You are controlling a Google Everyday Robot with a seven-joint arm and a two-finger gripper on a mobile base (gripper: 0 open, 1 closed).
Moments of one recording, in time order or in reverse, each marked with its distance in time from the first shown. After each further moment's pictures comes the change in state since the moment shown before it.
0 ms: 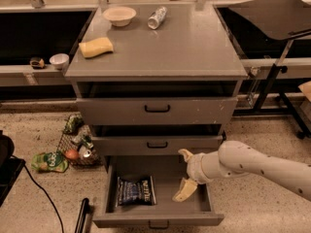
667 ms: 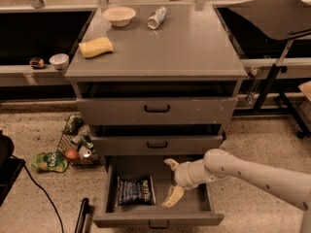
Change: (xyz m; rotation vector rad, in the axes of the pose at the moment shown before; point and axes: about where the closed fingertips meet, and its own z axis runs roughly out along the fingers) arm 0.024 0.011 0.093 -0.118 -0.107 -0.010
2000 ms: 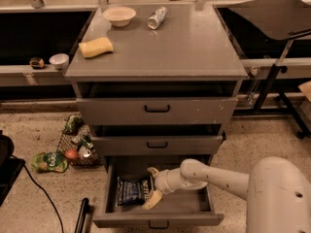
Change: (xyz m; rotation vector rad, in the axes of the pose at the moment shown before) arm 0.035 -0.016 0.150 -0.063 -0.097 0.078
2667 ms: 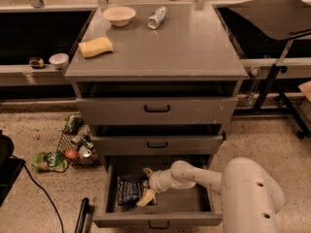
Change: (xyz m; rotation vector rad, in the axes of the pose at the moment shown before) arm 0.042 -0.039 0.065 0.033 0.020 0.007
